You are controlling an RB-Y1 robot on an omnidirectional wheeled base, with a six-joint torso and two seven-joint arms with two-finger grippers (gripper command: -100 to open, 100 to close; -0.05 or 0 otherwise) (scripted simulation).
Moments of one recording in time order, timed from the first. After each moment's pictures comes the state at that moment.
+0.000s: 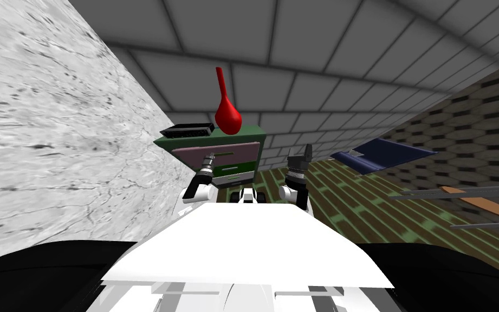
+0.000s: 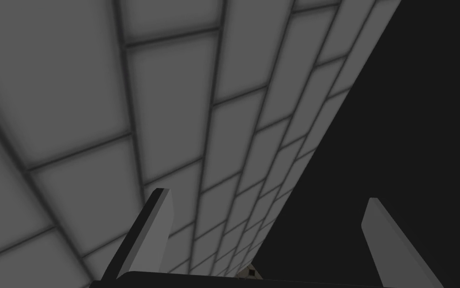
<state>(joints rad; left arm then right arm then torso) 0.46 0.04 0.00 -2.38 -0.07 0.29 -0.10 0.45 0.04 0.00 -2.28 -0.04 -0.47 -0.04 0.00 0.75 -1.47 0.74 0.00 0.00</state>
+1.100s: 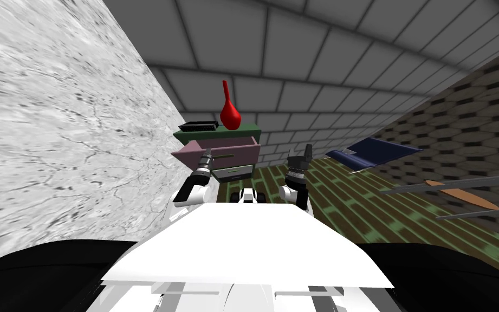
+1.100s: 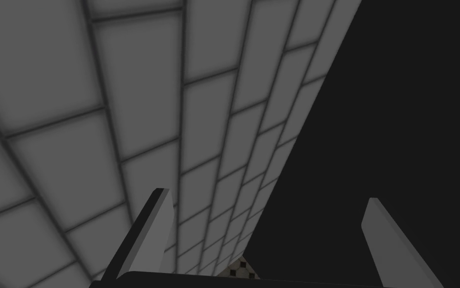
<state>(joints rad) 0.48 0.05 -0.01 -2.50 -0.06 0.40 -0.11 0.45 0.04 0.00 -2.28 -0.04 -0.47 -0.04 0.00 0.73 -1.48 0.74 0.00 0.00</state>
